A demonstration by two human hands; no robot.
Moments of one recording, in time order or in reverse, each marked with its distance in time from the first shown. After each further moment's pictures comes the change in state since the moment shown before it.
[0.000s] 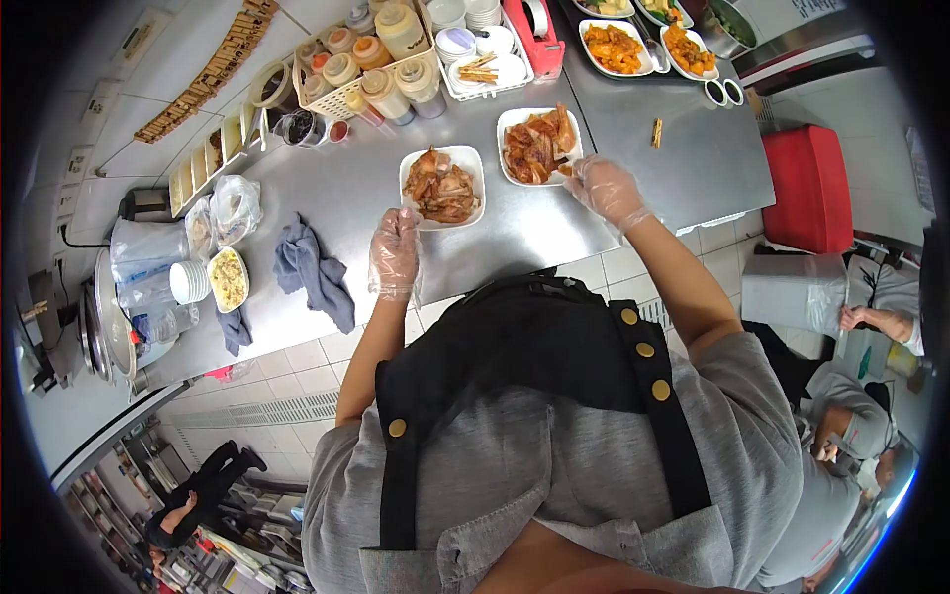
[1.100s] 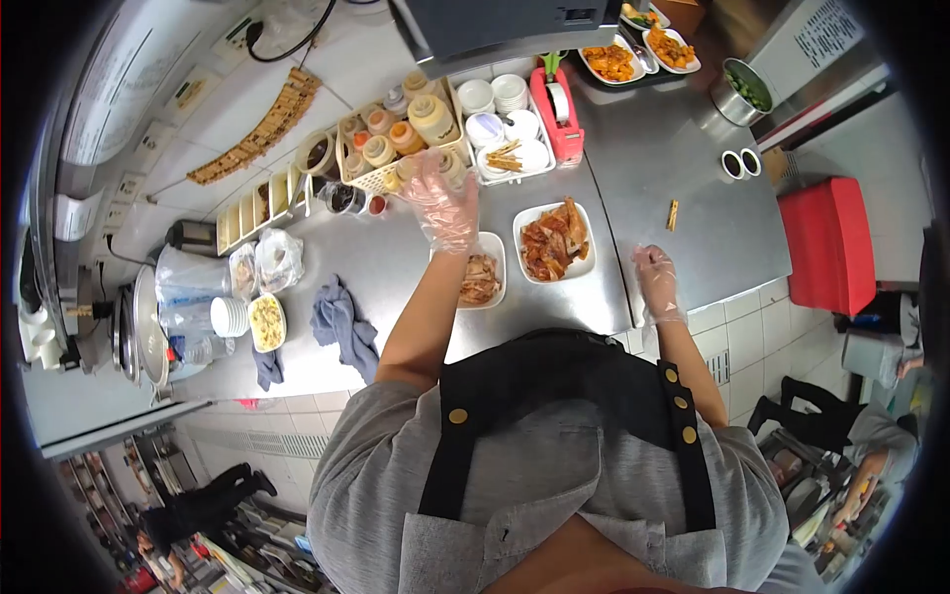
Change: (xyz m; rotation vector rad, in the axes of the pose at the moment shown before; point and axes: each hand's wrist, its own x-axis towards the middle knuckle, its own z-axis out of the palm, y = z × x) left_hand 0.163 0.091 0.090 0.428 0.584 0.704; right_hand -0.015 0.079 0.028 0.954 0.410 0.427
